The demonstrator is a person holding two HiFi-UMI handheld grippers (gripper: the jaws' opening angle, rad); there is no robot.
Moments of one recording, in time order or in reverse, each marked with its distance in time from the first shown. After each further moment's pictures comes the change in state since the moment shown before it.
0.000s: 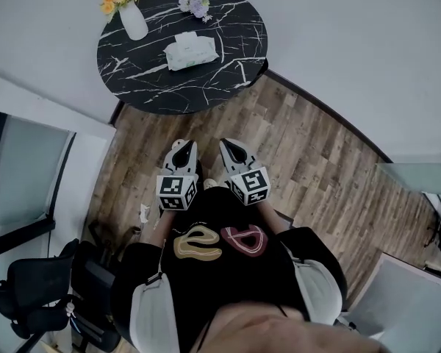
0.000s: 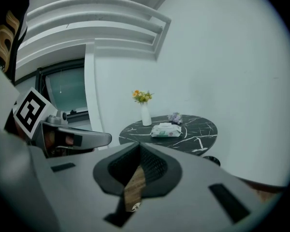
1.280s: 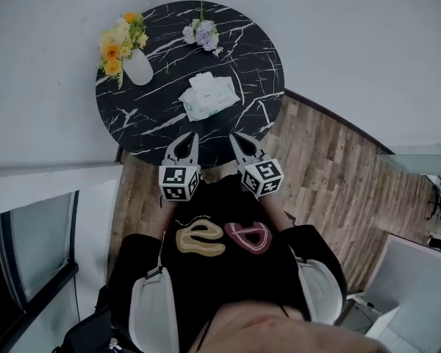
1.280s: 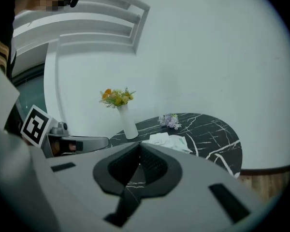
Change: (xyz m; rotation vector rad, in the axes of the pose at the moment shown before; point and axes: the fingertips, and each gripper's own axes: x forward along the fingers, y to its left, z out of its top) left arm 0.168 0.189 0.108 0.042 0.065 -0.134; right arm 0.223 -0.075 0.082 0.187 -0.019 -0.133
